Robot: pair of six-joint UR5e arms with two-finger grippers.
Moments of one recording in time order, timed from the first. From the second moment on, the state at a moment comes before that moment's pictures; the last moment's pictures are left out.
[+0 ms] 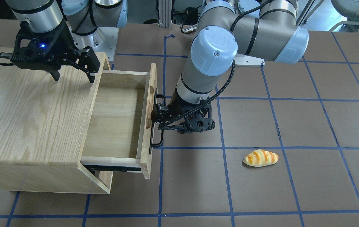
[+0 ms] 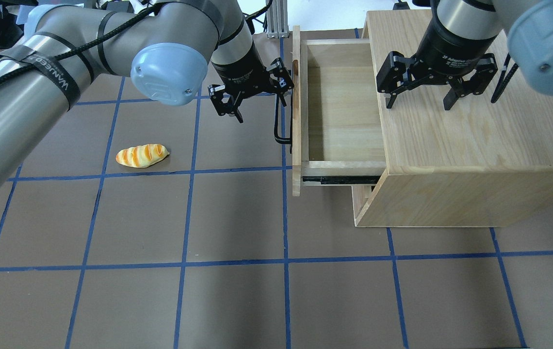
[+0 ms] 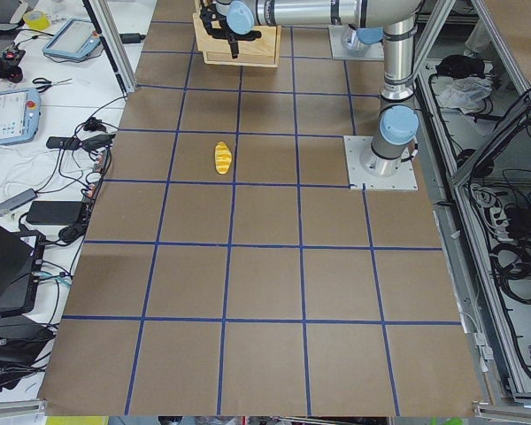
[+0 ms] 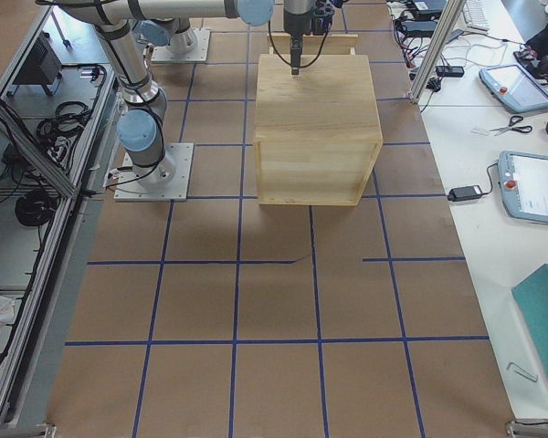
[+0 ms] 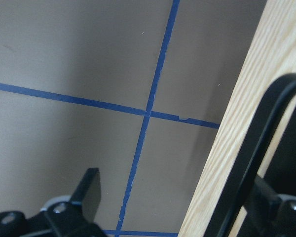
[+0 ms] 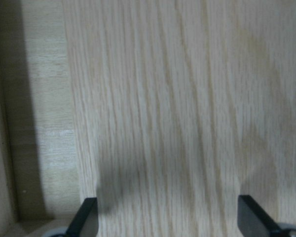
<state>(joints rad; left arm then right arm) -1.83 -1.91 -1.44 -1.33 1.38 -0.49 1.59 -1.58 1.57 -1.60 -1.55 0.10</state>
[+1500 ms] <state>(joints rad) -1.79 -1.87 -1.33 -1.50 1.39 -0.48 1.59 -1.58 1.57 -1.60 -1.55 0.10</state>
